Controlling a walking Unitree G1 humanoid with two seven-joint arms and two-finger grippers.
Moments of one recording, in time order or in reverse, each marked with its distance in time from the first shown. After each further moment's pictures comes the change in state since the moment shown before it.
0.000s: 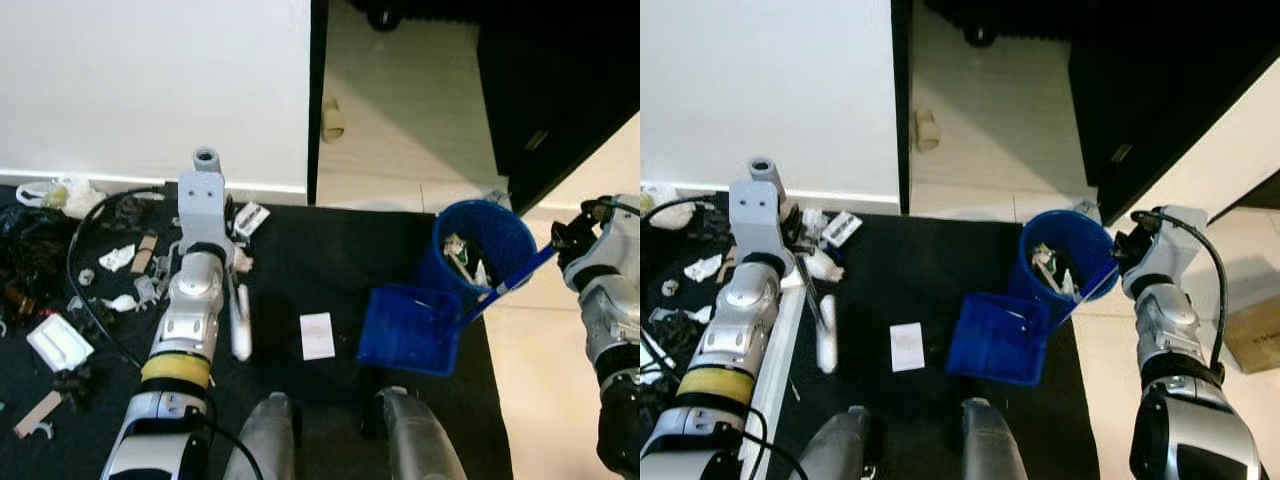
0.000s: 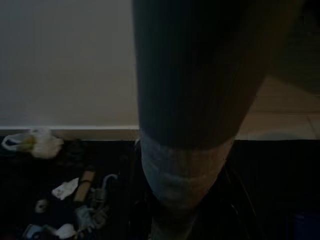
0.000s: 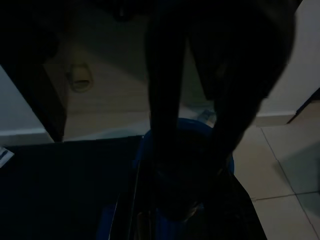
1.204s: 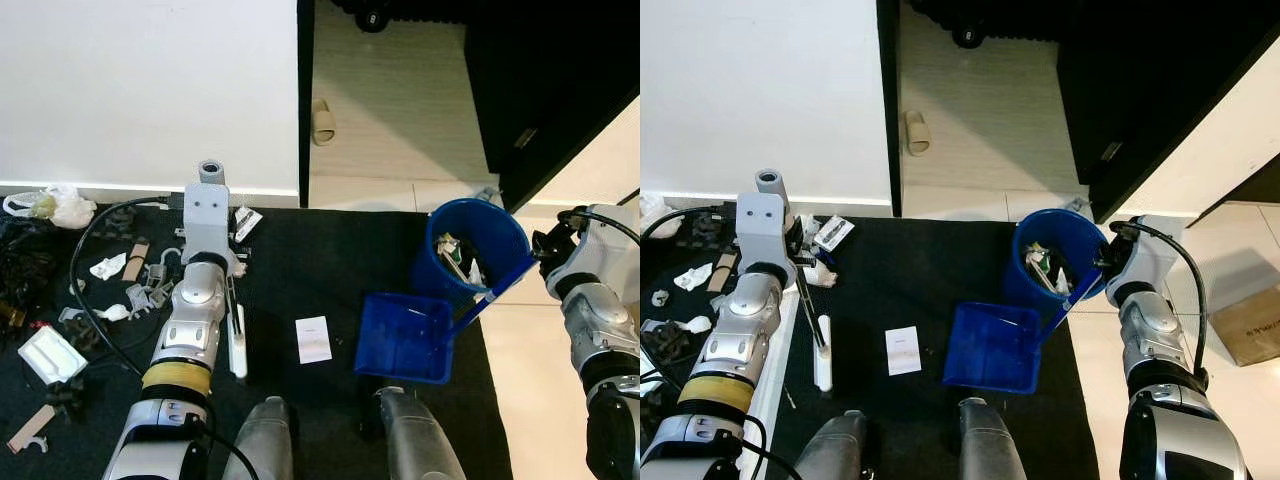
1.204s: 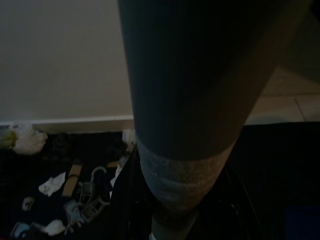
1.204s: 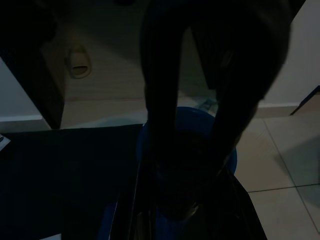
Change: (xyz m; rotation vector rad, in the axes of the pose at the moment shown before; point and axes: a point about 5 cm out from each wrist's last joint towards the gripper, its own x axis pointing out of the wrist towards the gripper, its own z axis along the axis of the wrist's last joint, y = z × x) left arm -0.004 -0.002 -0.012 0.006 0.055 -0.004; right arm -0.002 0.016 -0.011 -0.028 0.018 0.040
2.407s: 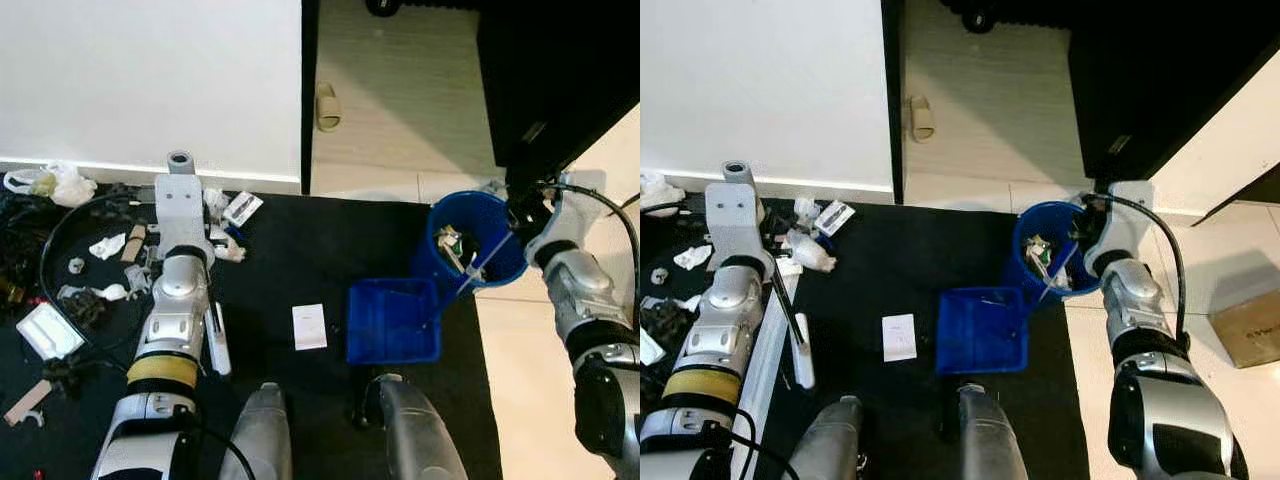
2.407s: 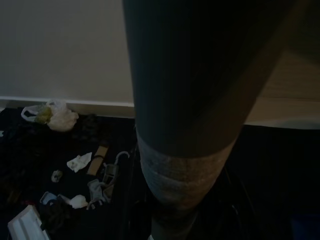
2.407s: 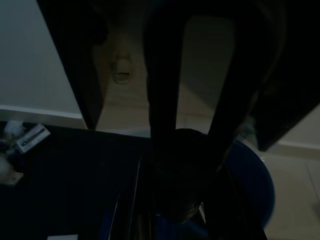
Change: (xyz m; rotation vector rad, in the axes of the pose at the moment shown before) left arm 0.004 0.027 0.009 -0.009 -0.025 0.112; right arm 0.023 0.039 0.038 -0.046 -0.098 0.175
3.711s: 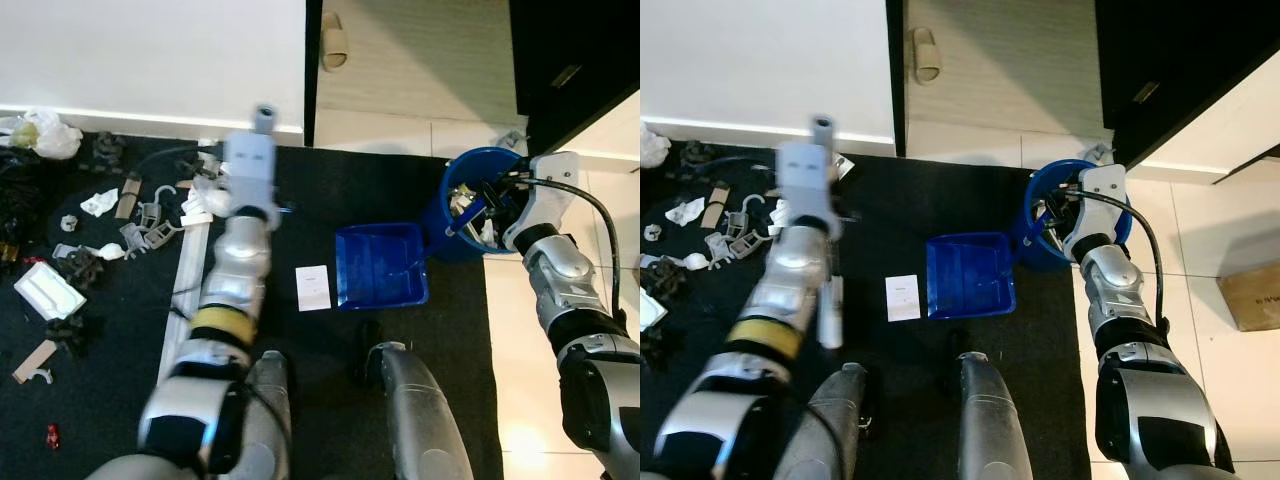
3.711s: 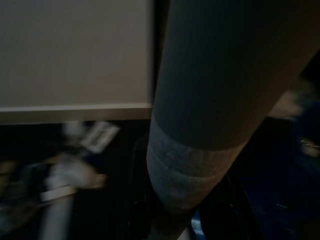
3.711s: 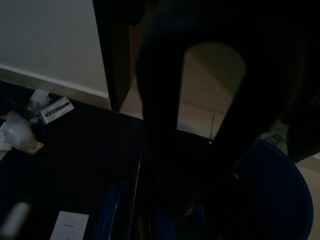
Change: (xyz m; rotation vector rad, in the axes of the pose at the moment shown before) left arm 0.010 -0.128 0.049 -0.128 -0.120 -0.306; right arm 0.005 0.031 0.006 -0.109 -0.075 0.164
